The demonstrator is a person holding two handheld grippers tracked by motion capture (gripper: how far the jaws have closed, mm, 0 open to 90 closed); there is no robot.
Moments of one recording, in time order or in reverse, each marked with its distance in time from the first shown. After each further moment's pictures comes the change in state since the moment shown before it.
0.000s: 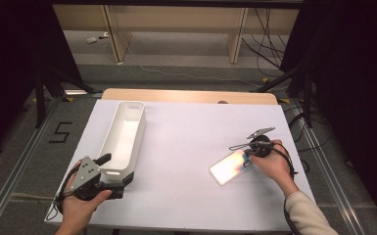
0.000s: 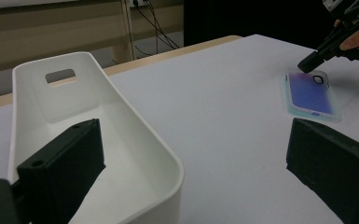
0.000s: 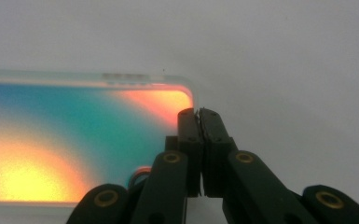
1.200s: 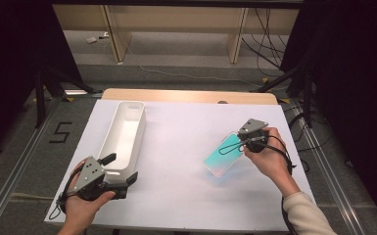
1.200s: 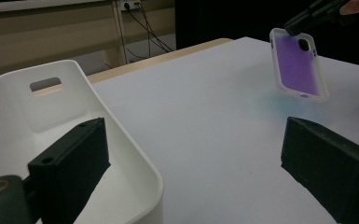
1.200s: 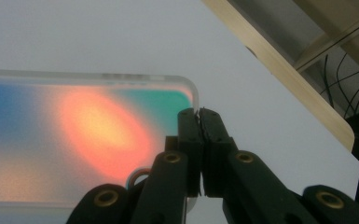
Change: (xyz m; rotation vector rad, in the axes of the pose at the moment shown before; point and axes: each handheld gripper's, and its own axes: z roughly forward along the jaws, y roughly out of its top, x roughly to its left) left arm -0.009 0.005 0.003 -0.004 -0.029 0.017; right arm 0.039 0.041 -0.053 -0.196 -0.160 -0.262
